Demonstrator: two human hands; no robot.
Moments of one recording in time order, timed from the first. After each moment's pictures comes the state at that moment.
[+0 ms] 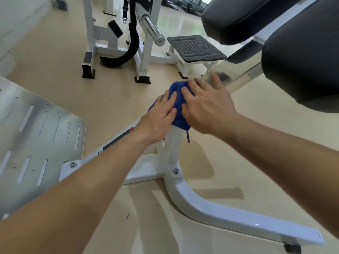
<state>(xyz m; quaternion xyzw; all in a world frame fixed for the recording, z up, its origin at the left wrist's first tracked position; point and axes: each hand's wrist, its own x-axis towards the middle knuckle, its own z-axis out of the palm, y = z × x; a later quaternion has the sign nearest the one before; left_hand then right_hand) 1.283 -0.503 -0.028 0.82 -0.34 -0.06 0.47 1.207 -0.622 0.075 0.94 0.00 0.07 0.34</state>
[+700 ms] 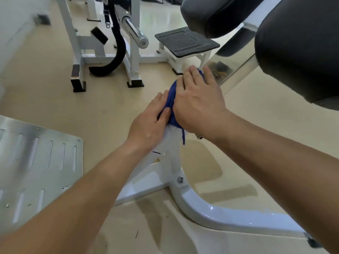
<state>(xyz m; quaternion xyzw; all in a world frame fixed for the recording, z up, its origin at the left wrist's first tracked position) 1.302 -0.516 -0.014 0.79 -0.33 -0.02 0.51 1.237 -0.632 0.073 0.96 -0.10 0.08 0.25</state>
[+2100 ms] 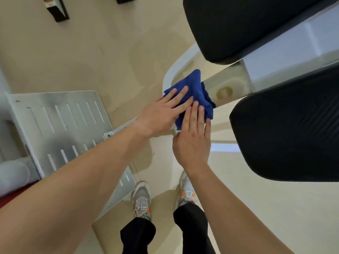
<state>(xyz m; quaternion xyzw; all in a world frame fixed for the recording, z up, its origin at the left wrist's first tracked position) 1.345 -0.520 0.099 0.78 -0.59 -0.20 0.12 1.198 -0.582 0.131 0.95 -0.30 -0.08 -0.02</state>
